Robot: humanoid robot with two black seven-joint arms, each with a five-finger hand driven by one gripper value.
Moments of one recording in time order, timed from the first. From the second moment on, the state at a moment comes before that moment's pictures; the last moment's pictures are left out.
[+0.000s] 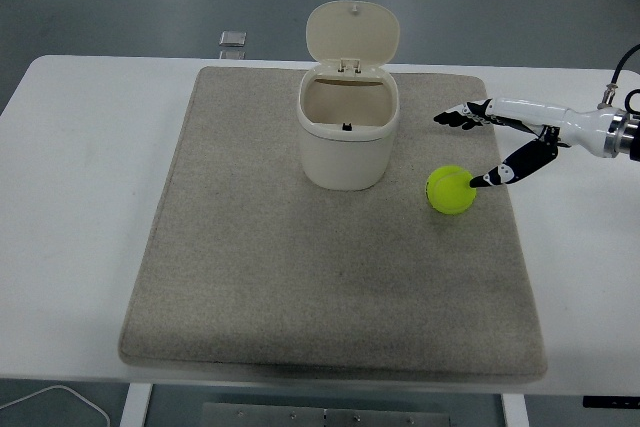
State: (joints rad) left arm 0.06 0.00 -0.04 -0.13 0.01 -0.07 -0.20; right arm 1.06 -0.66 0.20 1.00 -1.15 0.32 0.50
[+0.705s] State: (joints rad) left arm 0.06 0.00 -0.04 -0.13 0.01 -0.07 -0.20; right arm 1.06 -0.64 0.09 1.03 -1.24 0.19 0.50
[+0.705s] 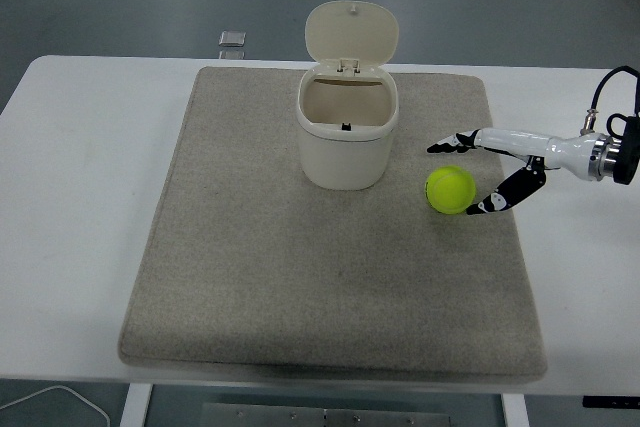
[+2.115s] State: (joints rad) left arm 0.06 0.00 -0.04 -0.13 0.01 -0.07 -0.20; right arm 1.05 -0.59 0.01 1.03 -1.25 0.11 0.50
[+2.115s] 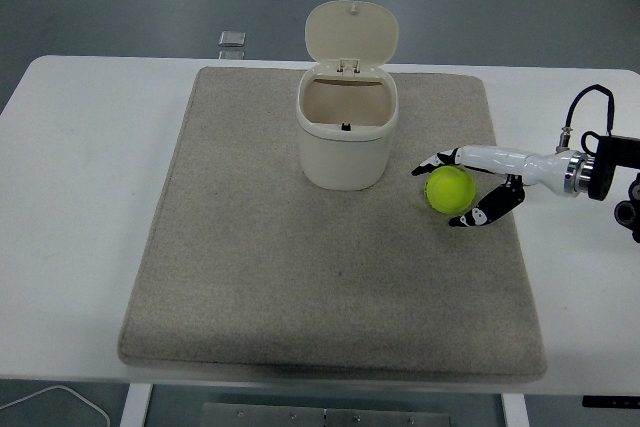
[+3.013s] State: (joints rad) left arm 0.06 0.00 -0.04 -0.13 0.01 -0.07 -0.20; right arm 1.07 -0.60 0.00 1.02 -1.27 0.10 0.50
